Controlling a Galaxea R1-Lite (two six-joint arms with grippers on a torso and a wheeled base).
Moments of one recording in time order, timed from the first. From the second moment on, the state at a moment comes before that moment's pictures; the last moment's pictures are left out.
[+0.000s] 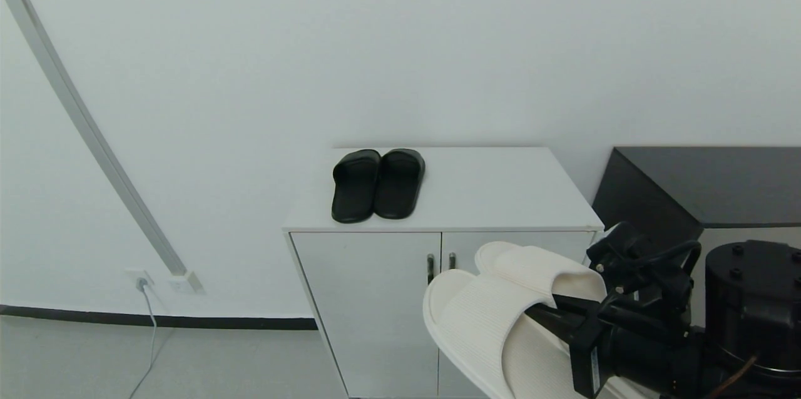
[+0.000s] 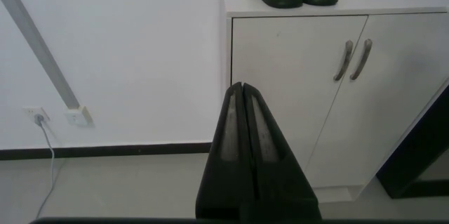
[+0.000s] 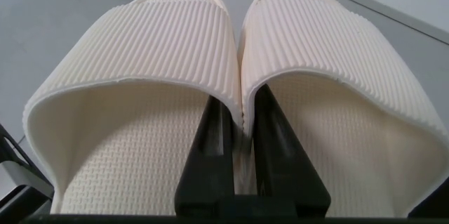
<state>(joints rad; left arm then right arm) 0.00 0.00 0.00 0.00 -0.01 0.01 0.83 1.49 -0.45 -0.73 -0.10 0.07</state>
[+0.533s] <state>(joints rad) 0.00 0.00 0.00 0.00 -0.01 0.01 0.83 1.49 -0.44 -0.73 -0.10 0.07</state>
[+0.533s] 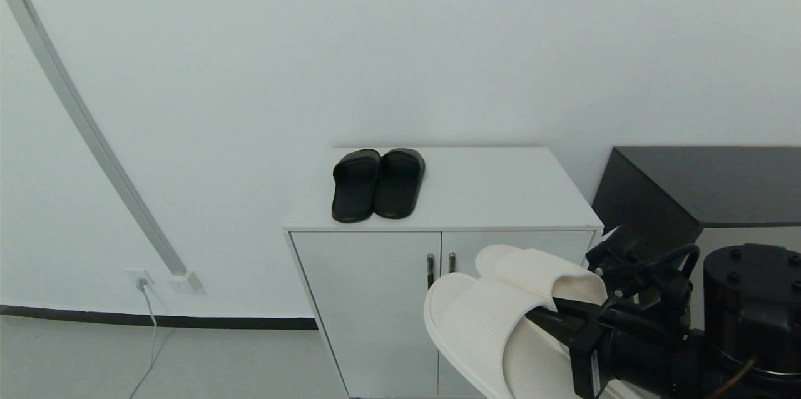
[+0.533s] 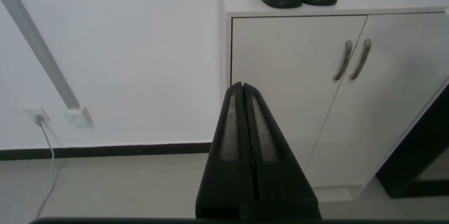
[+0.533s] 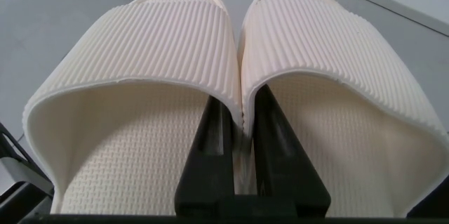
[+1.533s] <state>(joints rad) 0.00 0.00 0.00 0.00 -0.01 0.02 0.83 1.50 -0.43 -0.73 -0.10 0.06</state>
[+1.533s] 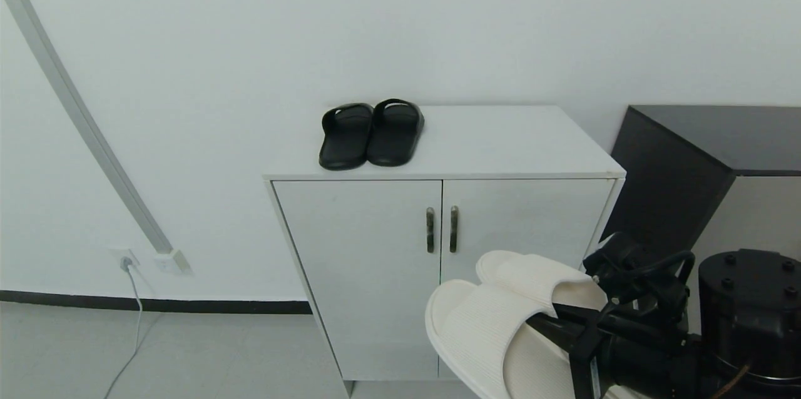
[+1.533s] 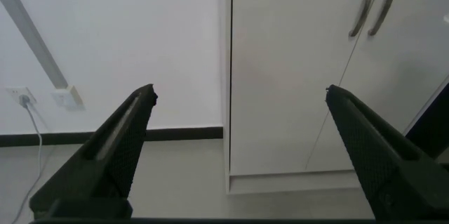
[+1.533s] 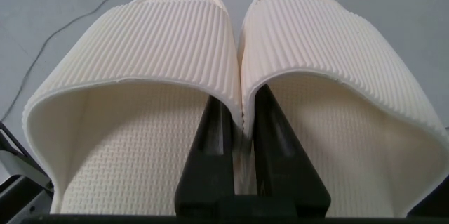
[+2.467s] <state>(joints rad) 0.00 0.00 0.00 0.00 -0.01 0.02 0.83 1.52 -0.42 -0.74 -0.10 0.06</state>
